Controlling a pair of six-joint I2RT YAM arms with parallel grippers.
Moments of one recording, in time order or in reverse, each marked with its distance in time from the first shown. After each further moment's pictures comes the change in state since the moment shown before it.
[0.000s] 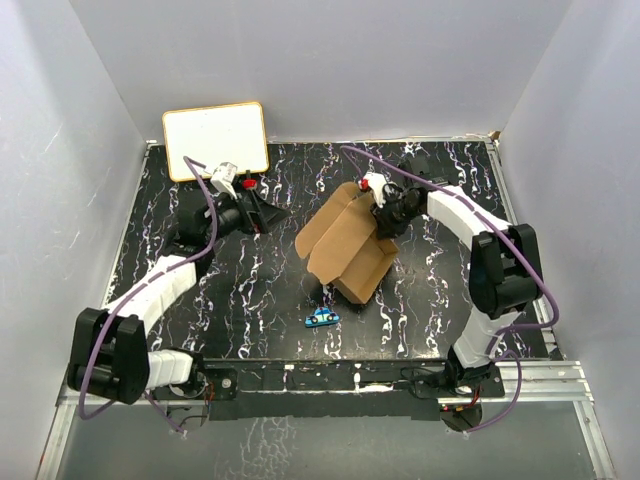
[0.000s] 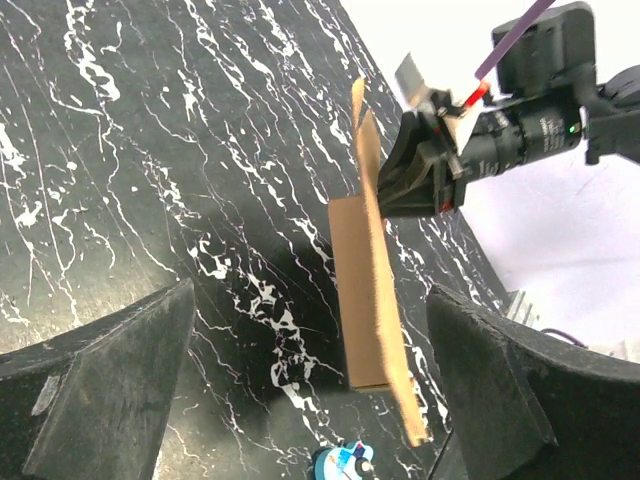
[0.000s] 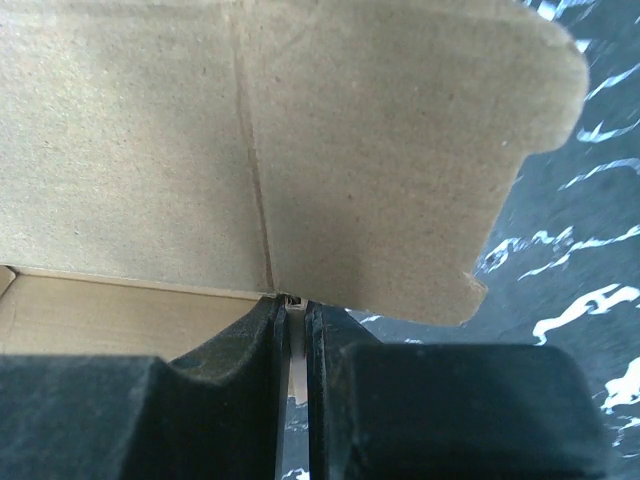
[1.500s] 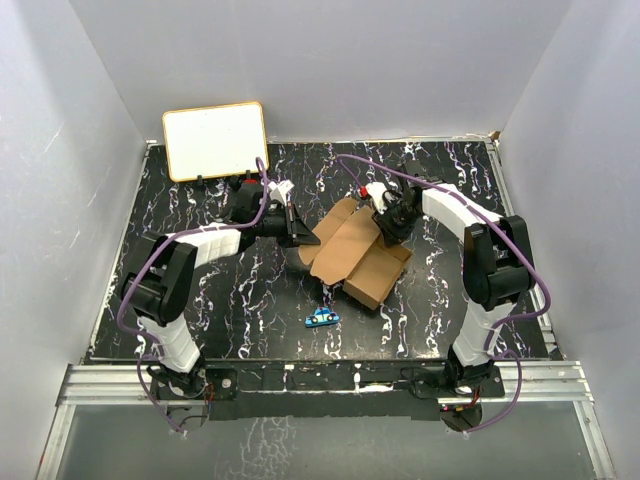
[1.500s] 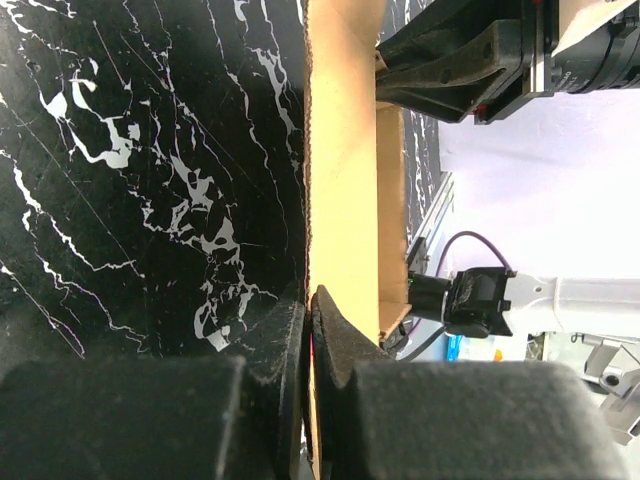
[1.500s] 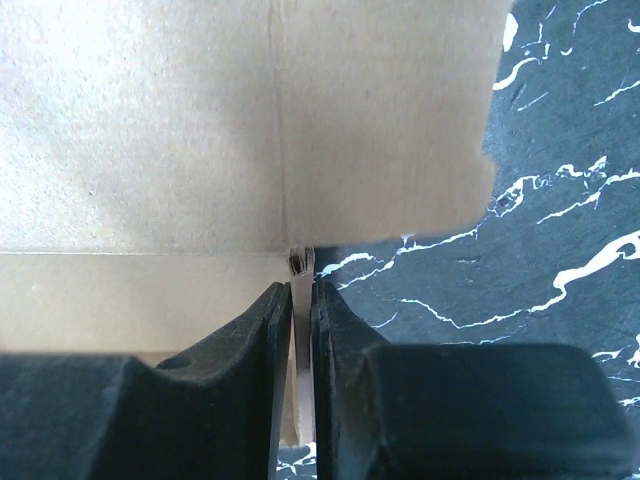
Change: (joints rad) left arm -0.158 0.510 0.261 -0.192 0.195 -0.175; right arm 0.001 0.086 0.029 -0.107 0.151 0.000
